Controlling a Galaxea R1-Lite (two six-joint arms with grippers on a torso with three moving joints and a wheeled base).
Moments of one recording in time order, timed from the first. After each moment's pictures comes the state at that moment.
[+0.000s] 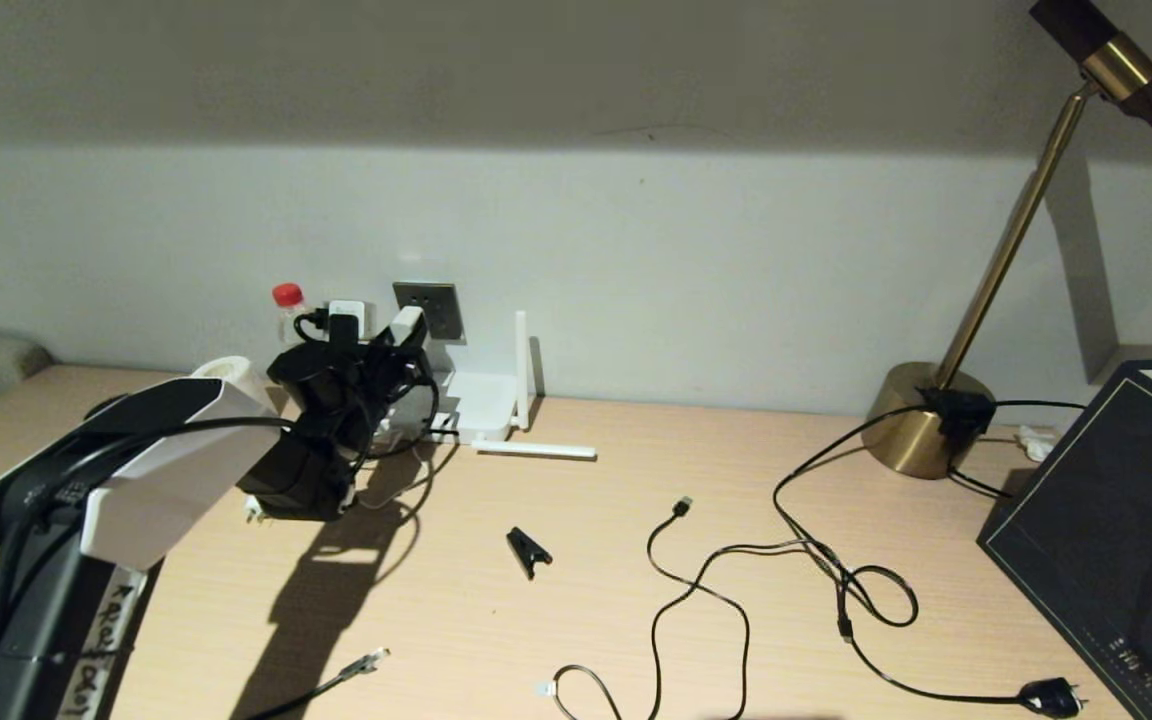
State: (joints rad) left arm -0.11 2.53 -1.49 -1.35 -0.06 0.04; right arm -0.01 0.00 0.00 -0.09 0.00 0.00
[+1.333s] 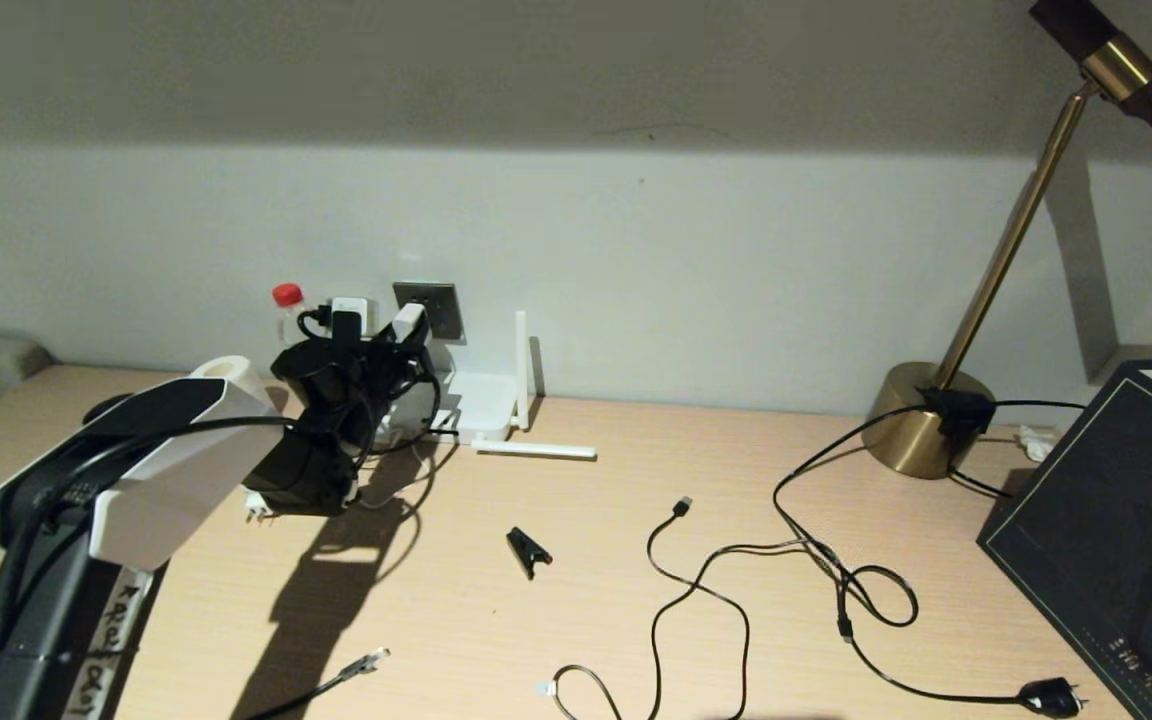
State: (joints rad) left arm -0.11 2.54 -1.53 -1.33 -0.06 0.05; right arm -0.01 0.00 0.00 -0.09 0.00 0.00
